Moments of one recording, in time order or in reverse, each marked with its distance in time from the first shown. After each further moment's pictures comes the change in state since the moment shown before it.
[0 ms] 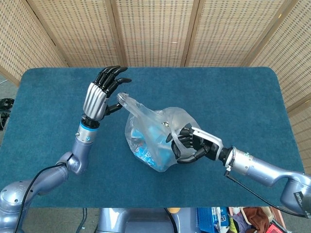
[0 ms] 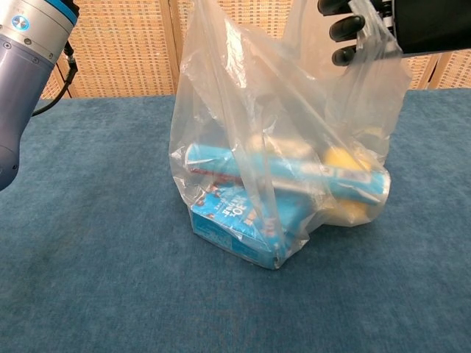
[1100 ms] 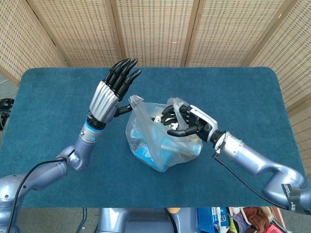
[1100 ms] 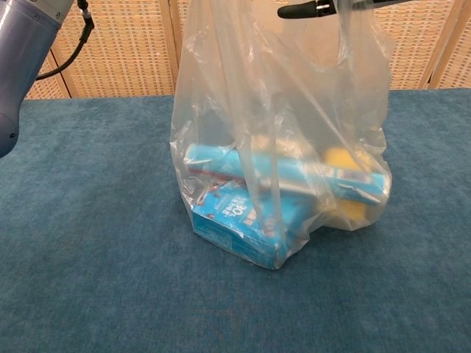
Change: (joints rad) left arm -0.066 0.101 0.001 -0.143 0.091 0.016 0.163; right arm 0.015 0.013 0.236 -0.095 0.442 -0.245 -0.271
